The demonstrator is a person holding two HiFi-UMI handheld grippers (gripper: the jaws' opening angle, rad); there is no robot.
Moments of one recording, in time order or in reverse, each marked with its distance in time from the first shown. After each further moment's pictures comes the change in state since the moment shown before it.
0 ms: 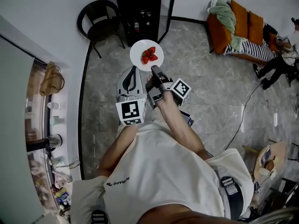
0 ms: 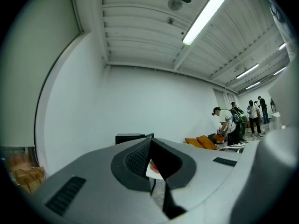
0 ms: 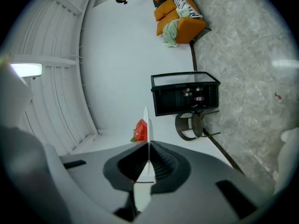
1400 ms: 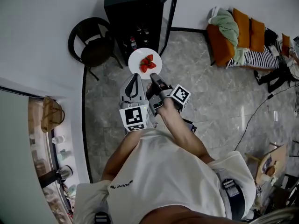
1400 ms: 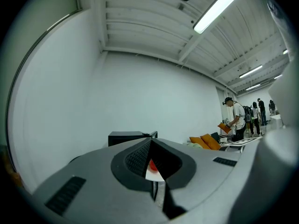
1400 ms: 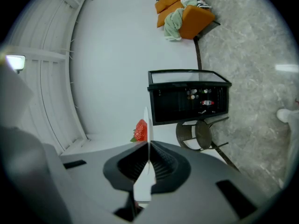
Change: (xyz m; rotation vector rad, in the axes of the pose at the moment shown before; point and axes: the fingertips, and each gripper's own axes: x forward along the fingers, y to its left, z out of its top) left arm 0.266 0.097 -0.032 -0.023 0.049 -0.054; right arm 0.249 -0.008 0.100 -0.015 -0.032 -0.054
